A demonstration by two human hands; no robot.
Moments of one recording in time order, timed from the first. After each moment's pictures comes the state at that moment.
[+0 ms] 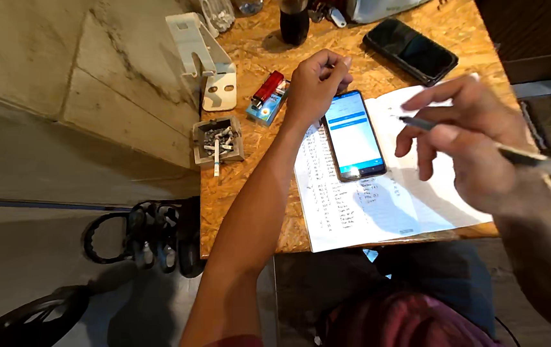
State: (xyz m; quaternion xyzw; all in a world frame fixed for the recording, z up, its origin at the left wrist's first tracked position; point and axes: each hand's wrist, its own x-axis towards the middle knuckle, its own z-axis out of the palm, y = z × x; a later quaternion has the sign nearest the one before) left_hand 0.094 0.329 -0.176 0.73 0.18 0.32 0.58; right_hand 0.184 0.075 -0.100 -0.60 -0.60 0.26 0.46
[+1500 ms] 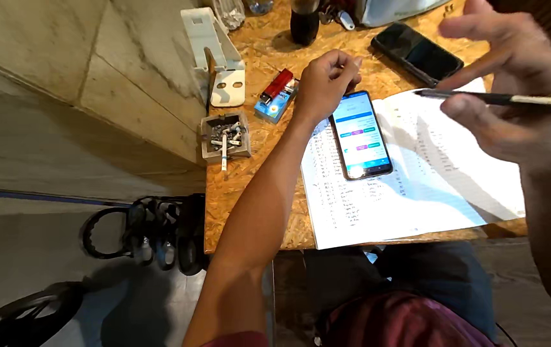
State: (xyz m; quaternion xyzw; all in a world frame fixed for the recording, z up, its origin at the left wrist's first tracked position) left_hand 0.094 0.331 -0.173 0.74 0.19 0.30 0.57; right_hand 0.248 0.111 -0.099 -0.51 -0.74 0.04 0.43
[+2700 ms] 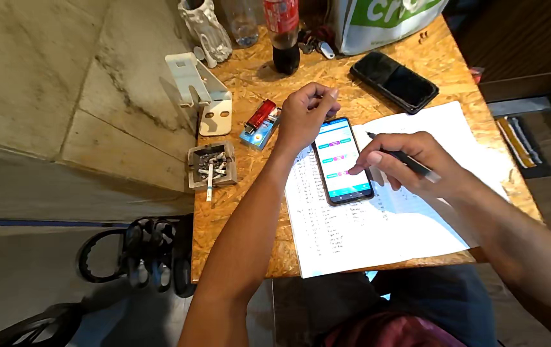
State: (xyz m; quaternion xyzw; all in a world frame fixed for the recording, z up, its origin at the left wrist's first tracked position) left_hand 0.094 0.326 -0.173 0.73 0.20 0.32 0.58; right_hand 0.229 0.115 -0.145 -0.53 -0.67 0.28 0.43
